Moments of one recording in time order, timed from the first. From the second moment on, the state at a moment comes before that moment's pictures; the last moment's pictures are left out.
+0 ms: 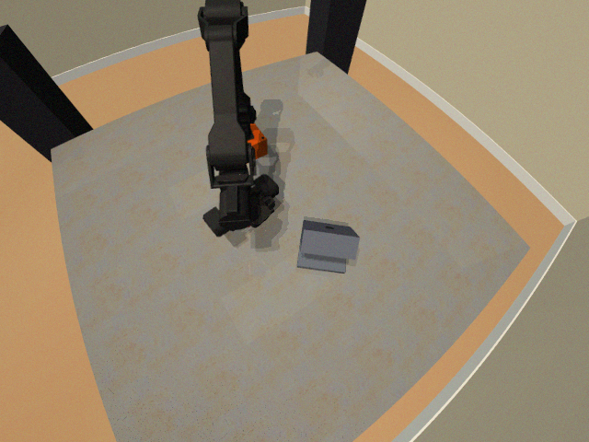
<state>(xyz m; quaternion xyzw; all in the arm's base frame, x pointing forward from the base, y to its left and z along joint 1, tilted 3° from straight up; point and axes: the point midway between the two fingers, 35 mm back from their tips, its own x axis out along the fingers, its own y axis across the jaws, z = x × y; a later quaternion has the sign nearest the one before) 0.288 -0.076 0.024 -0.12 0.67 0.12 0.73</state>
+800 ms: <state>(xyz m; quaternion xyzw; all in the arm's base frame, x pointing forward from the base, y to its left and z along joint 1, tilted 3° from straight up) 0.286 -0.075 0.018 -0.12 0.67 0.12 0.72</state>
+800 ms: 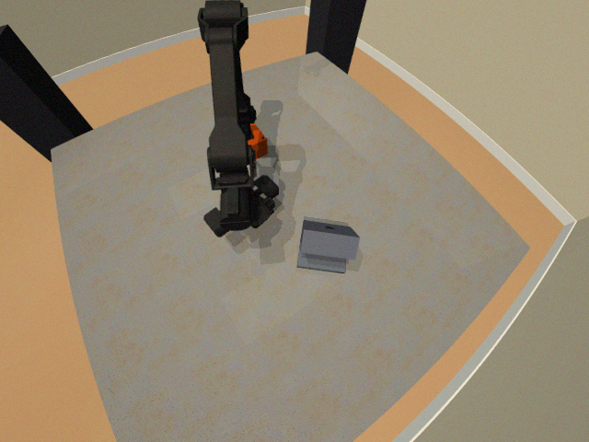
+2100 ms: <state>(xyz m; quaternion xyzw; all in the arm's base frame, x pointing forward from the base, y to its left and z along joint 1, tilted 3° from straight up) 0.283 -0.068 0.097 -0.14 0.67 0.13 0.72</state>
